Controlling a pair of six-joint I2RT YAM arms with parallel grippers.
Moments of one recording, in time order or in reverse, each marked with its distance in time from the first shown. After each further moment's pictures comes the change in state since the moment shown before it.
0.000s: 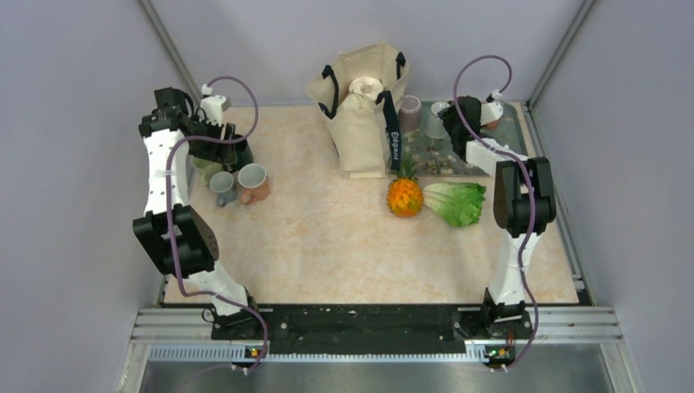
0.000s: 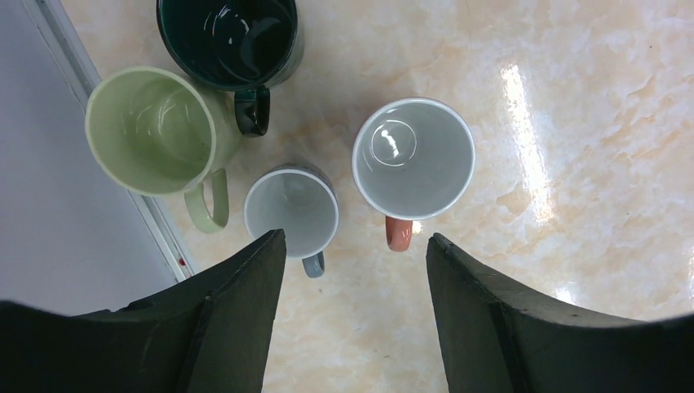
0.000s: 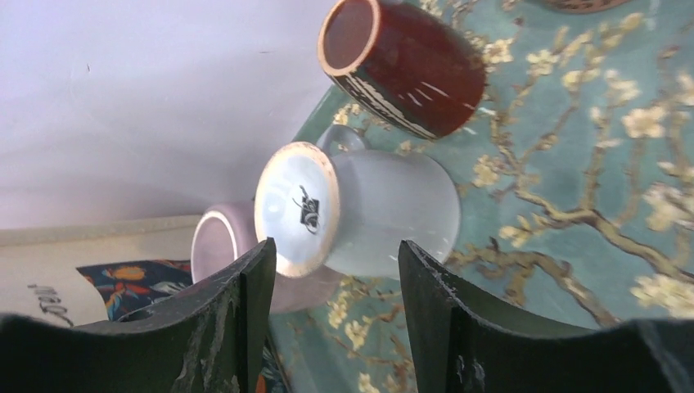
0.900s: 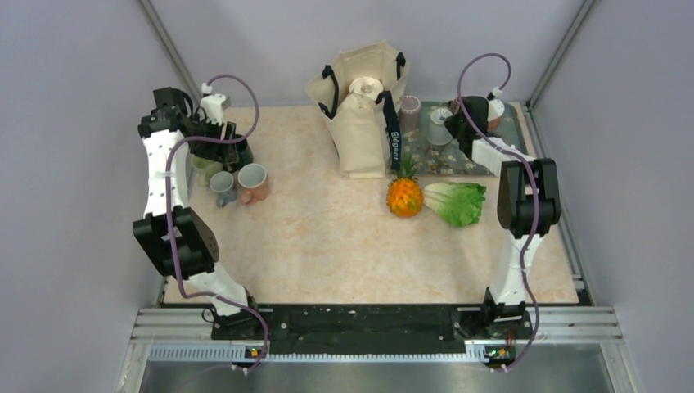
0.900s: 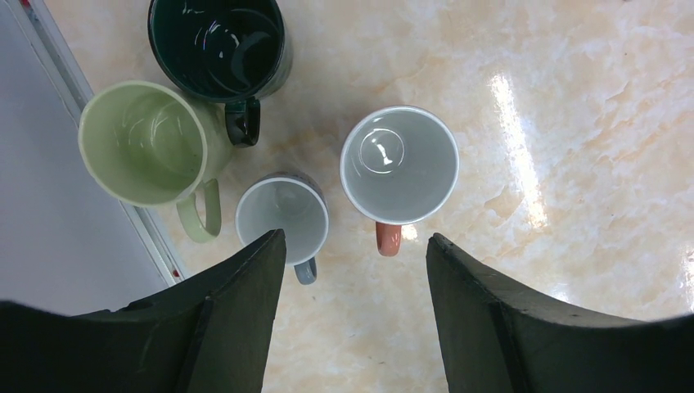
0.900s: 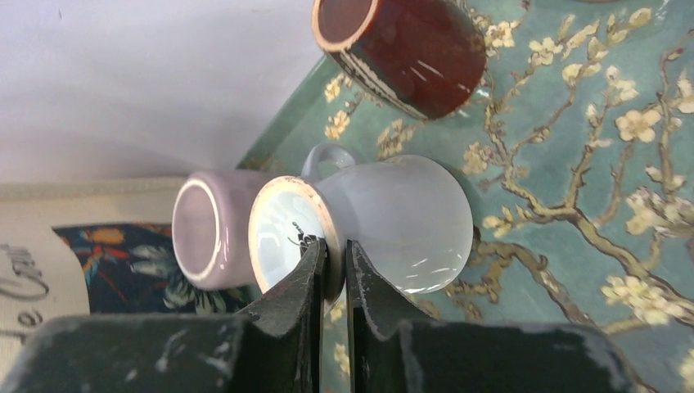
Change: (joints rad) left arm 0.000 -0.007 -0.002 0.007 0.037 -0.002; right arm -0.037 0.038 0.056 -0.056 -0.127 -0.039
